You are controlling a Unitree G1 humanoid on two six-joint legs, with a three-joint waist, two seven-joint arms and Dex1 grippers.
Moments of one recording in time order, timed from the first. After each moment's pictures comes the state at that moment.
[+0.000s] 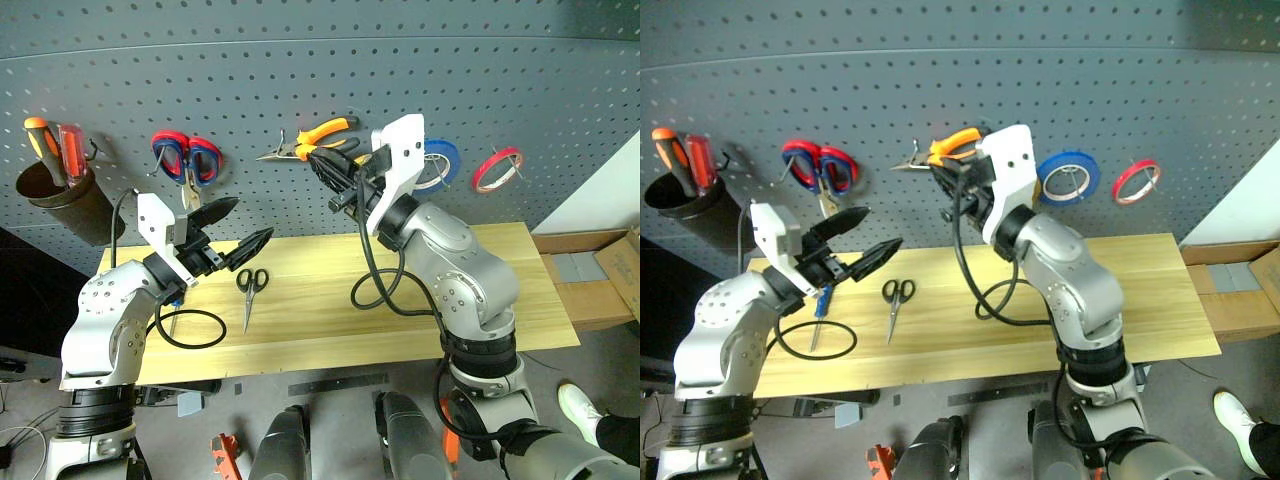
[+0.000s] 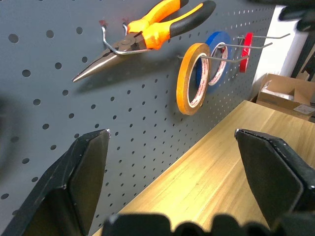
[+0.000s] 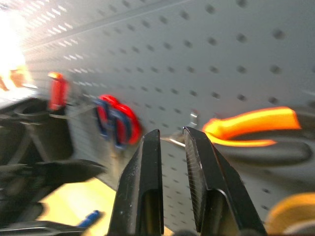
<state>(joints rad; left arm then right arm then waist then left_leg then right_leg) -0.29 0.59 0.25 -0.11 -0.53 0.25 -0.84 -0.72 0.01 0.10 -0.36 0.35 0.75 0.30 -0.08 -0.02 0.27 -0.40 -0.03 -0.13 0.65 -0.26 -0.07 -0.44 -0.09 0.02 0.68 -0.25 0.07</state>
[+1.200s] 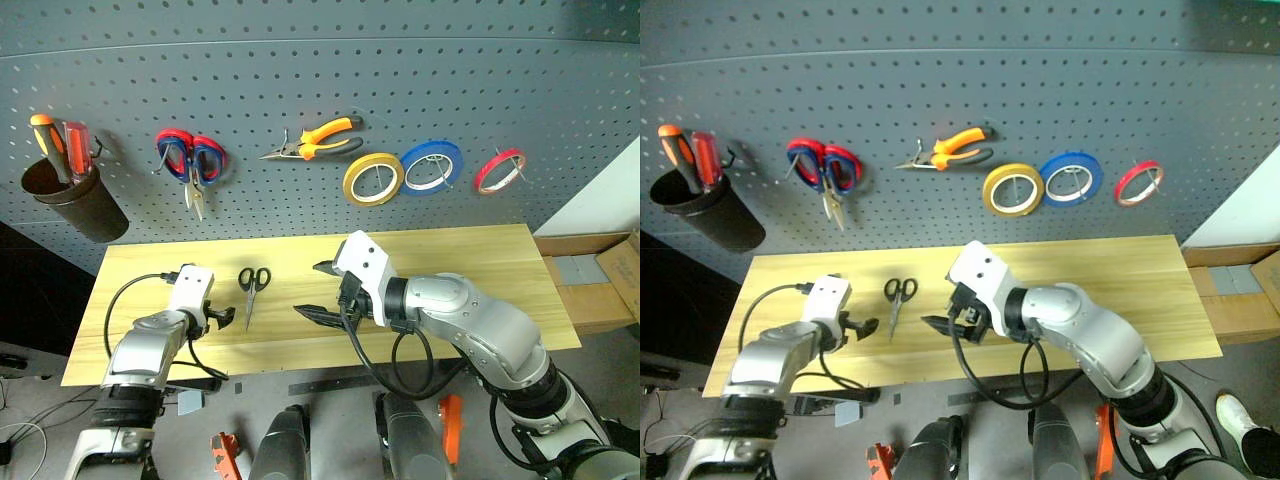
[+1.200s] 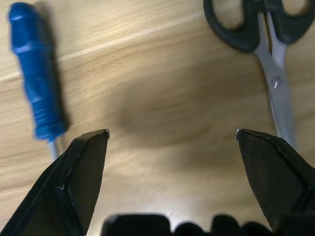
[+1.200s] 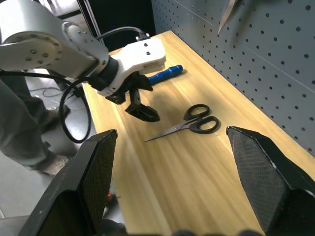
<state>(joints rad) -0.32 0.54 0.05 0.20 -0.12 0.82 -0.32 -0.57 -0.35 0.44 -0.54 0.38 0.94 0.49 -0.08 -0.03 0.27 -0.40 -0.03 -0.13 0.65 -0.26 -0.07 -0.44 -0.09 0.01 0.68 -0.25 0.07</state>
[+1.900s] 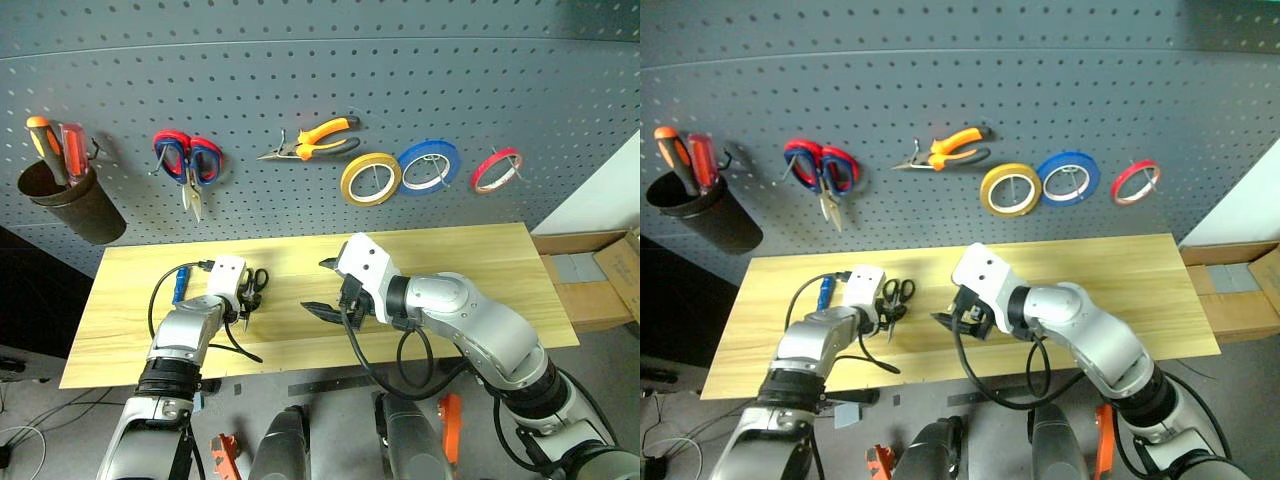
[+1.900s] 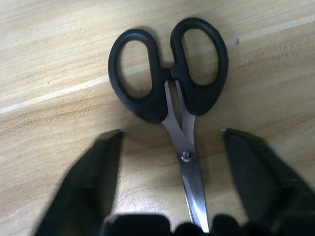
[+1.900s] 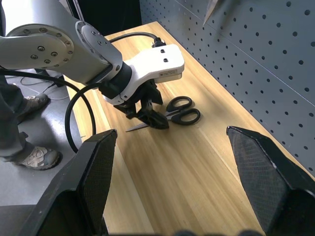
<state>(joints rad) -0.44 0.43 0.01 0.31 -0.11 0.80 -0.29 -0.56 -0.37 0.46 -0.52 0.30 0.91 0.52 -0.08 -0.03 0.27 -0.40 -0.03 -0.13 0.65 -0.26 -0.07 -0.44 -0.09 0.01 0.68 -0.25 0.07</state>
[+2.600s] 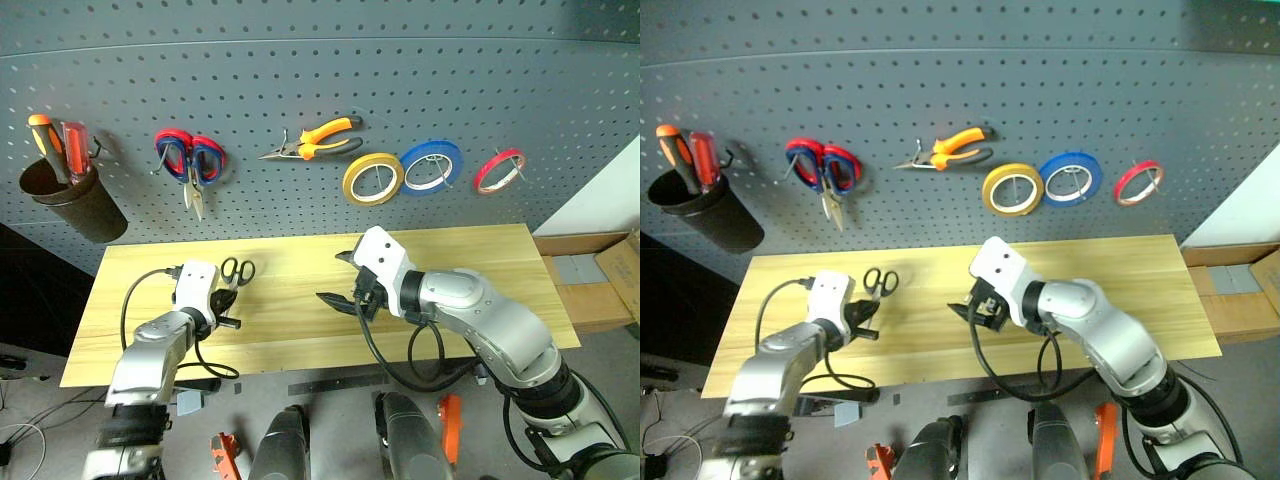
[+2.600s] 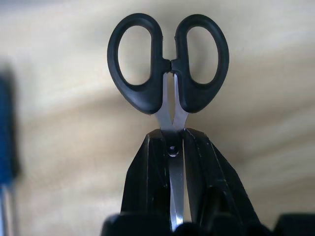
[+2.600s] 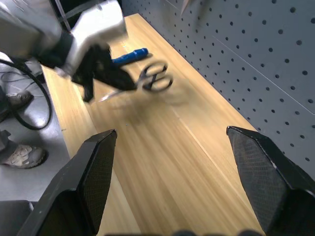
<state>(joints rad) -0.16 0.48 0.17 -0.06 -0.22 0.57 -0.44 -0.53 -0.44 0.38 -0.54 0.29 0.87 0.54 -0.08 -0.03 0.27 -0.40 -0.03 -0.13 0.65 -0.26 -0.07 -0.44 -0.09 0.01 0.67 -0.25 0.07</state>
